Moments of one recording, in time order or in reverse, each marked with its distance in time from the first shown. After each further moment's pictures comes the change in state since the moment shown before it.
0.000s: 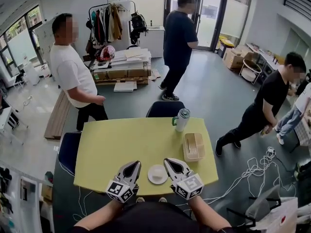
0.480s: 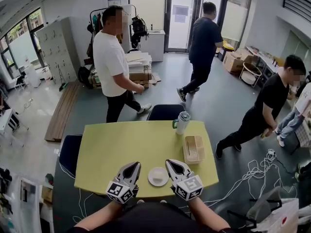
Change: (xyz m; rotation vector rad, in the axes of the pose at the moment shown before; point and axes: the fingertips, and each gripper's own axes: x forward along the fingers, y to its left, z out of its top) left arm -0.003 0.001 0.012 0.013 -0.018 0.000; right arm -0.002 -0.006 0.000 0.015 0.014 -0.060
